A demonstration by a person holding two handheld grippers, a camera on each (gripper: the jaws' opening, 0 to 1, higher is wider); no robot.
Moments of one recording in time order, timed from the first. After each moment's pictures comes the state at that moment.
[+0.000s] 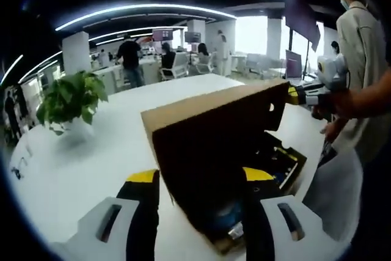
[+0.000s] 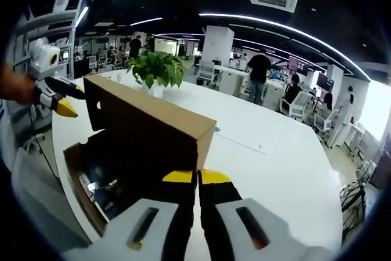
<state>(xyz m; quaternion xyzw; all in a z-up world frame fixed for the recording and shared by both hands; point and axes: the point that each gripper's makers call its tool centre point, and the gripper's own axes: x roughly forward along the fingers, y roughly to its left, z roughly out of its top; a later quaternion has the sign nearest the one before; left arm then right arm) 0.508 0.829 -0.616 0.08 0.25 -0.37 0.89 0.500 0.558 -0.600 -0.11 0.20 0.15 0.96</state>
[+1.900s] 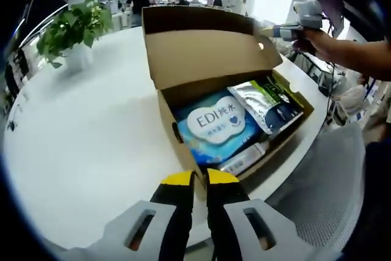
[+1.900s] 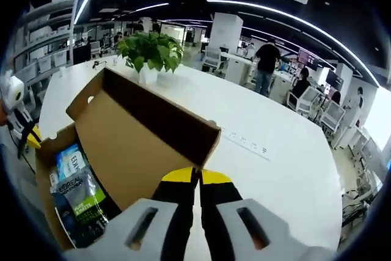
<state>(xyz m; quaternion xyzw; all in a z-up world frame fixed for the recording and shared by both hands) 0.446 0.862 -0.718 0.07 0.41 -0.33 0.85 0.603 0.538 -0.644 -0.13 0.25 0.17 0.94</state>
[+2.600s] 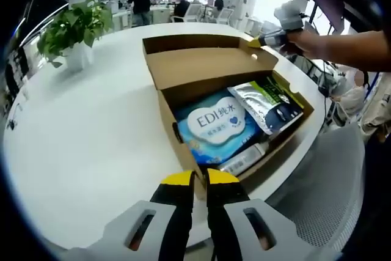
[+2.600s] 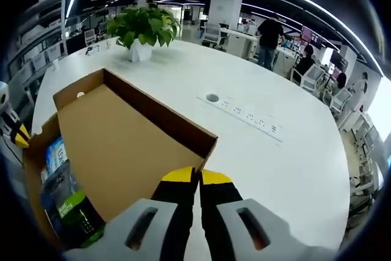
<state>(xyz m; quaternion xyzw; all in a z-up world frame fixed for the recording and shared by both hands) 0.446 0.862 -0.718 0.07 0.41 -0.33 0.85 0.628 0.532 -0.701 -0.12 0.35 0.16 0.92</state>
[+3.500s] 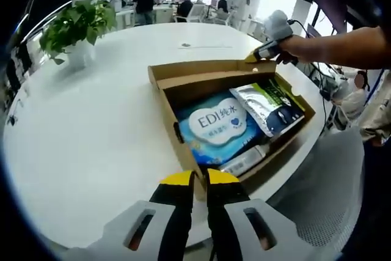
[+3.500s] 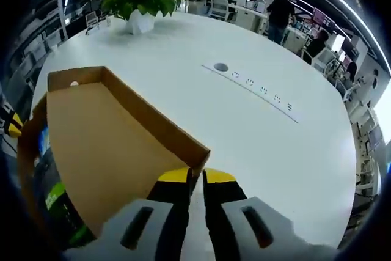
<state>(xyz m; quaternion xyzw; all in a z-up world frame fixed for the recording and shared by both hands) 0.448 0.862 -0.718 0.06 0.42 -0.32 0.85 0.633 0.529 -0.733 -0.14 0.39 0.17 0.89</state>
